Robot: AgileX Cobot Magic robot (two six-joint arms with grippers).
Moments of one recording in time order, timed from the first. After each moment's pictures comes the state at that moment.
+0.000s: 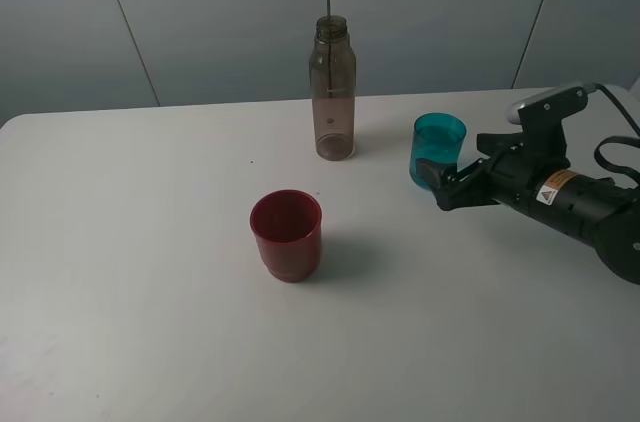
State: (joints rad) left arm 0.06 0.00 -0.51 0.01 1.09 0.06; right arm 0.14 1.99 -0.38 -0.35 -1.17 0.05
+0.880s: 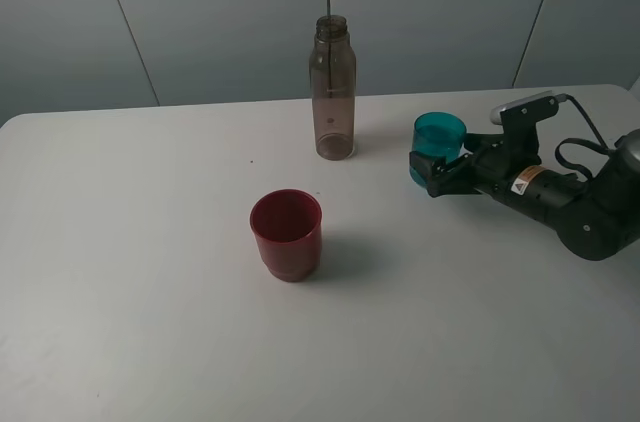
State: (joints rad) left arm 0.06 0.00 -0.51 0.01 1.09 0.06; right arm 0.09 2.24 -0.61 -0.40 -1.21 0.09
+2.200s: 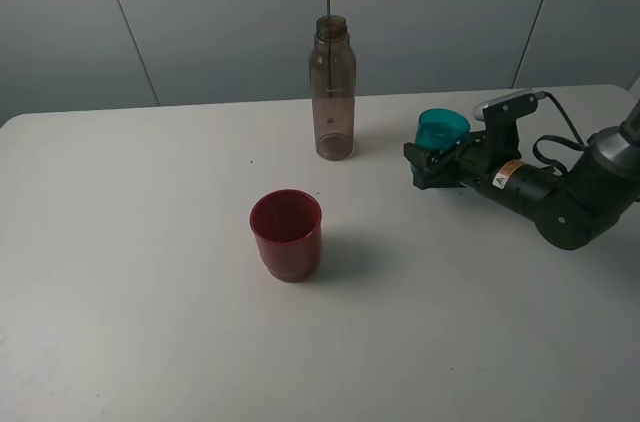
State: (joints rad) left arm 0.06 0.00 -0.51 0.01 1.09 0.06; right arm 0.12 2.30 -0.71 -0.40 -1.21 0.12
